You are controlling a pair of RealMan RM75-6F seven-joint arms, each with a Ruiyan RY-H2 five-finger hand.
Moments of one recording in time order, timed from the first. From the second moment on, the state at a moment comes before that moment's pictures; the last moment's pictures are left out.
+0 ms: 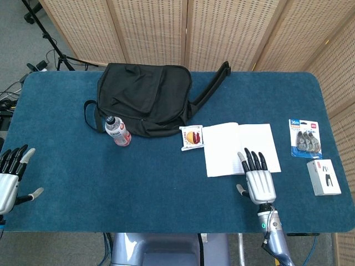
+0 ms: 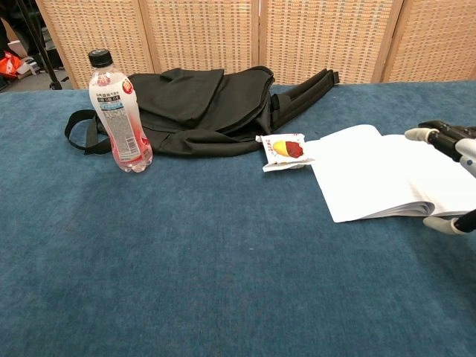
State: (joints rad) left arm -0.12 -1.19 -0.03 -1.42 1.58 1.54 -0.06; right arm 0.27 -1.62 0.14 -1.52 -1.38 1.35 -0.50
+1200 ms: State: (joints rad) left arm -0.12 -1.20 -0.03 -1.42 1.57 1.53 -0.06; right arm 0.39 -1.70 0.20 -1.38 -1.25 1.24 -0.50
